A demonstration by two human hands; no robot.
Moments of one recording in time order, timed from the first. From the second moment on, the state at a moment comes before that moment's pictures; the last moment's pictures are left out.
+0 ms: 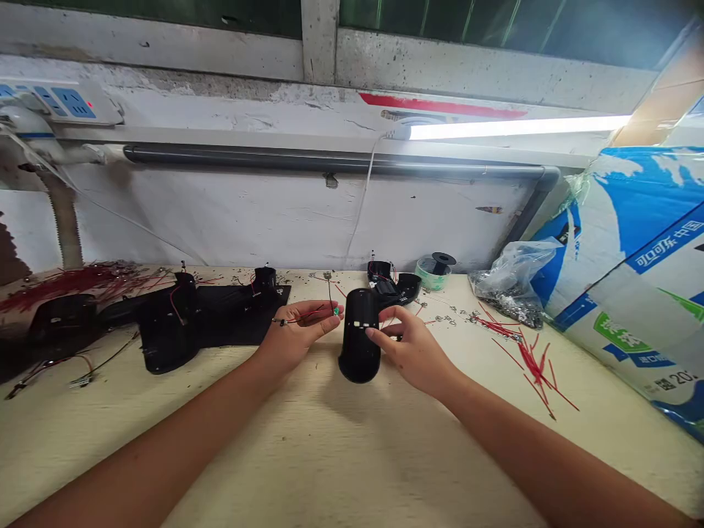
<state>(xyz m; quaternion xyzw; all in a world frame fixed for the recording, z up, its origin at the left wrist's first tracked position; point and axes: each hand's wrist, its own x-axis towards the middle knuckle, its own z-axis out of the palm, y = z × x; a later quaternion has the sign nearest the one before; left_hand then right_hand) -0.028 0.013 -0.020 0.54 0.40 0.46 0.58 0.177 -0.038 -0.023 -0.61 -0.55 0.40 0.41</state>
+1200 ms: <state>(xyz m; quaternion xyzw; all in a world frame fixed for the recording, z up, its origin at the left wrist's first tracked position) -0.025 0.010 -0.025 0.60 0.39 0.37 0.59 0.170 -0.043 -0.026 -0.55 -0.56 0.36 0.50</state>
